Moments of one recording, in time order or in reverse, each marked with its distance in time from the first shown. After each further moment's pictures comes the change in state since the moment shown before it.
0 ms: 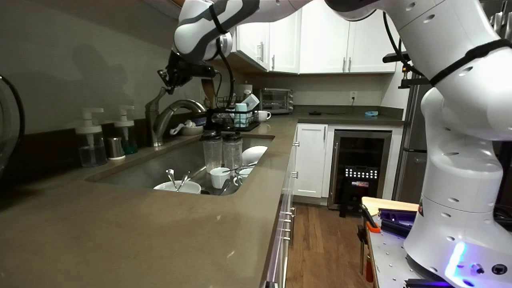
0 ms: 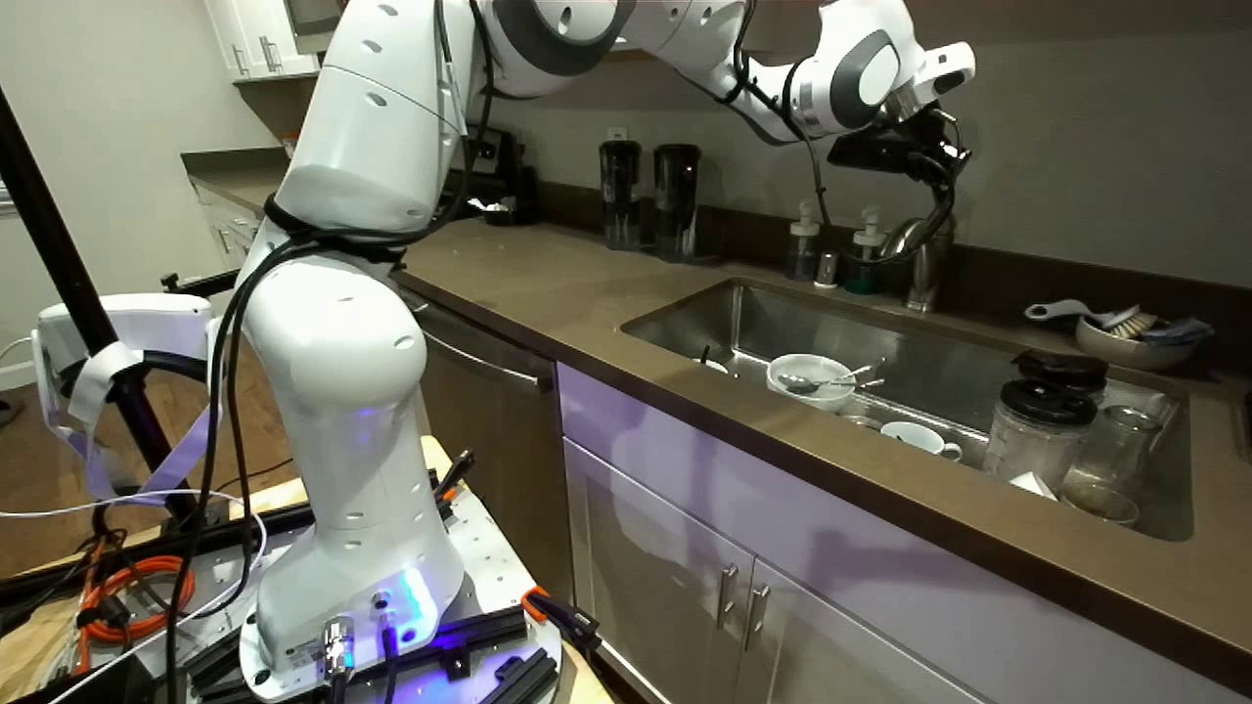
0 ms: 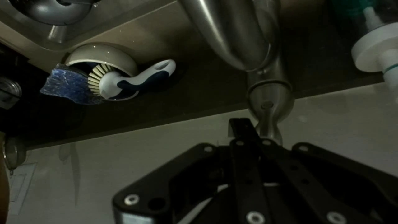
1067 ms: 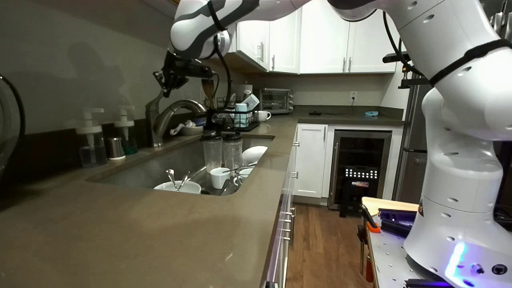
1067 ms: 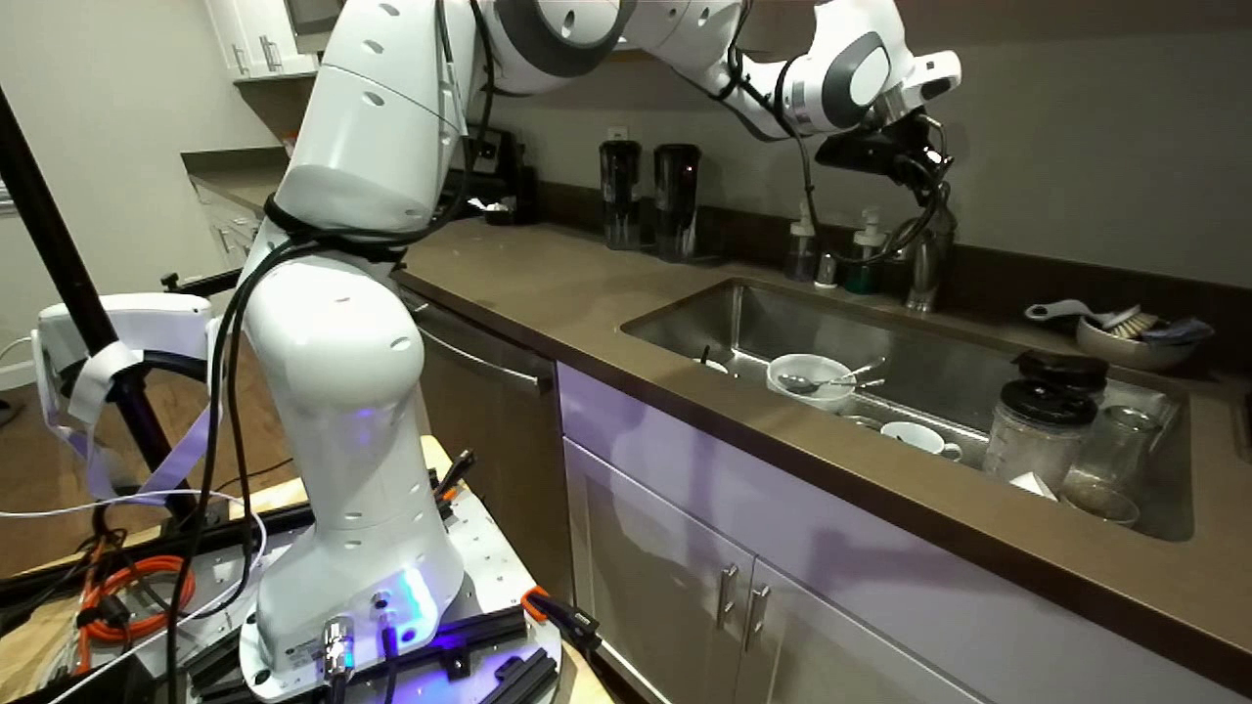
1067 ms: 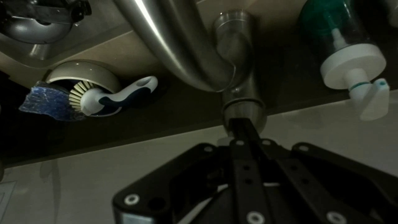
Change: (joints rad) arm -0.021 -0.008 0.062 0.000 0.000 -0.049 0.000
